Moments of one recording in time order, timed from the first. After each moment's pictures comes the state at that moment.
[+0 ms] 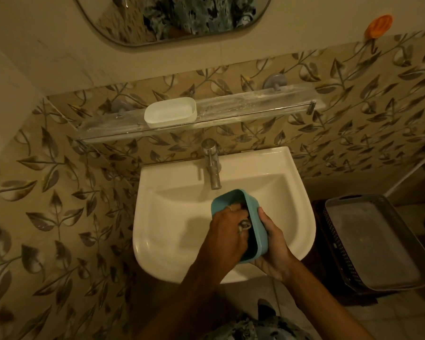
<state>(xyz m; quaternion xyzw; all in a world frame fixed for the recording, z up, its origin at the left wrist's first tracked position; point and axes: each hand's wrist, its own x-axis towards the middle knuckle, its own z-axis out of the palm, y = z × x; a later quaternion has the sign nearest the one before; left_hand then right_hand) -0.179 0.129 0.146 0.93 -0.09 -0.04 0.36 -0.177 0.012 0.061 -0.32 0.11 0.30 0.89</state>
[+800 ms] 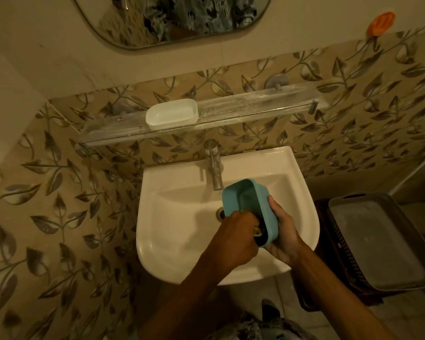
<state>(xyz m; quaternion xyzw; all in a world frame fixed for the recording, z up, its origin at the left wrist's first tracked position) -0.165 0.121 0.141 0.94 -0.13 -0.18 0.26 -0.152 -0.003 0.074 -0.37 0.15 0.25 0.88</state>
